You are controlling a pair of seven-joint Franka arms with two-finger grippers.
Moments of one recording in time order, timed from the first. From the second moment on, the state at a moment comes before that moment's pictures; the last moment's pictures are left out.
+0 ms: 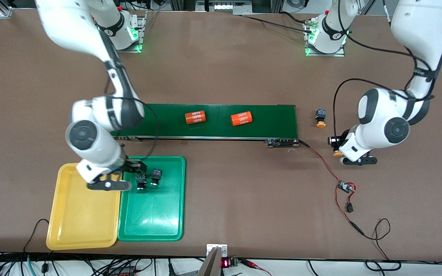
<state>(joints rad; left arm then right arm) 0.08 0.41 -0.18 -1.91 0.01 2.08 -0.13 0.42 0.61 -0.22 -1.41 0.06 2.03 0.22</state>
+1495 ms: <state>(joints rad) 0.01 0.40 -0.56 -2.01 0.01 2.18 -0.58 -0.01 0.08 0.12 -1.78 0.06 1.81 0.13</state>
